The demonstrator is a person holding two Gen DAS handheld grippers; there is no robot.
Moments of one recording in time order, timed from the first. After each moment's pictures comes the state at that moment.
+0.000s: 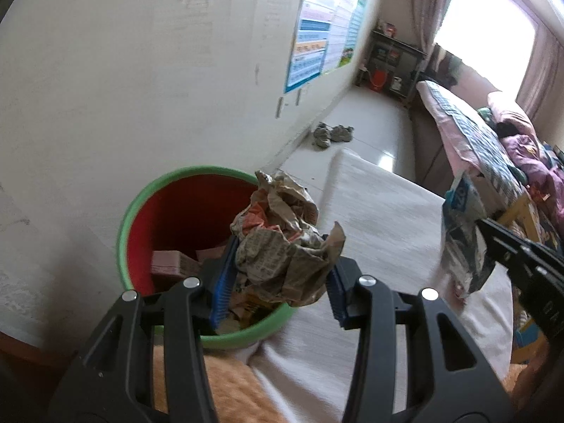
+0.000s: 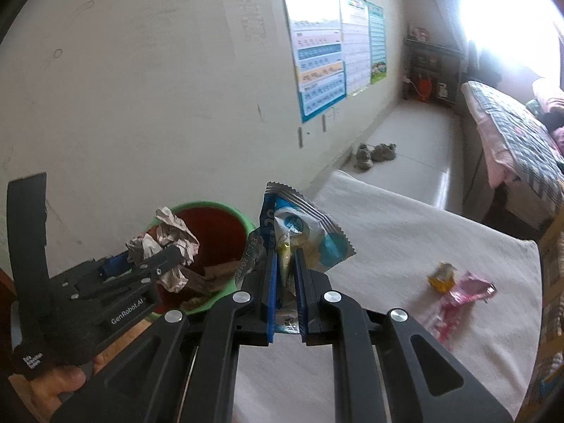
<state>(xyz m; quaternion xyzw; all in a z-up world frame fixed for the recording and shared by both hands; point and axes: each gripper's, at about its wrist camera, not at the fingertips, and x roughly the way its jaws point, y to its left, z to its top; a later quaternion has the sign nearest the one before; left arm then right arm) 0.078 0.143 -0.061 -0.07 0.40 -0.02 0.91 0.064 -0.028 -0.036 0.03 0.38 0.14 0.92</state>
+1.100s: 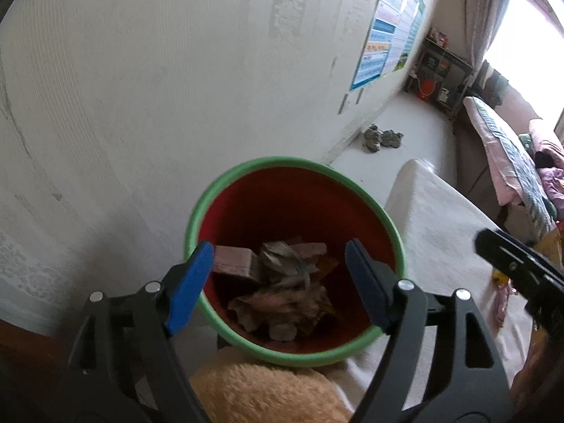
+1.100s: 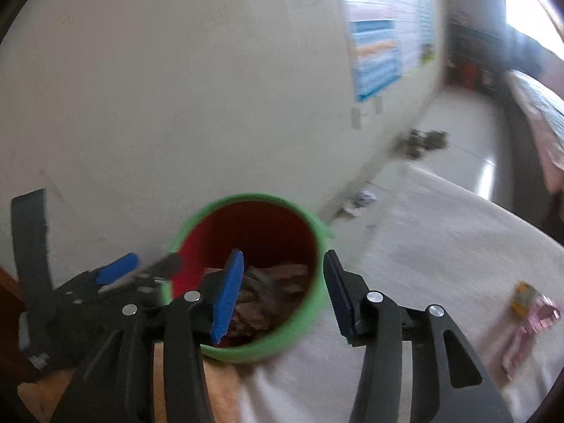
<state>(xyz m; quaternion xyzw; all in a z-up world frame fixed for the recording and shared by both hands) 0.089 0.220 -0.085 -0.10 0.42 0.06 0.90 0.109 0.015 -0.072 0.05 0.42 0.17 0.89</state>
